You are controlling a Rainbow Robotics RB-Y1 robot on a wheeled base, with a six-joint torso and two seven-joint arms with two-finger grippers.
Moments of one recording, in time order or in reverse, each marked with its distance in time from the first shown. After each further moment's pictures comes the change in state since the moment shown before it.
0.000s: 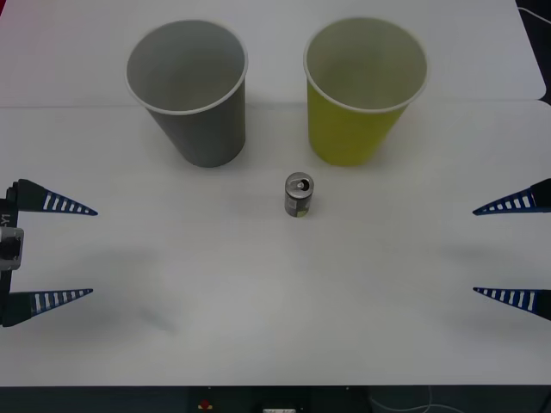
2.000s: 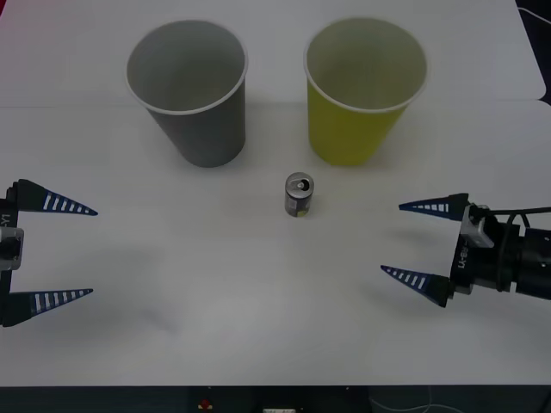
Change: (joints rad) right arm -0.220 0.327 0.342 0.300 -0.114 0.191 0.165; left arm 0.000 0.000 0.000 0.000 0.000 0.000 0.000
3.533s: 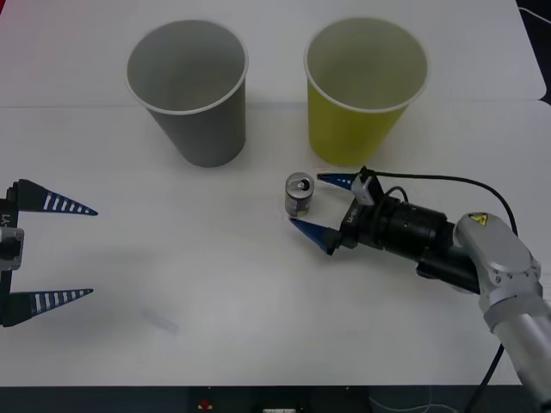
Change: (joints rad) right arm -0.396 0.502 0.032 0.576 0.116 0.039 0.141; left arm 0.000 0.000 0.000 0.000 0.000 0.000 0.000
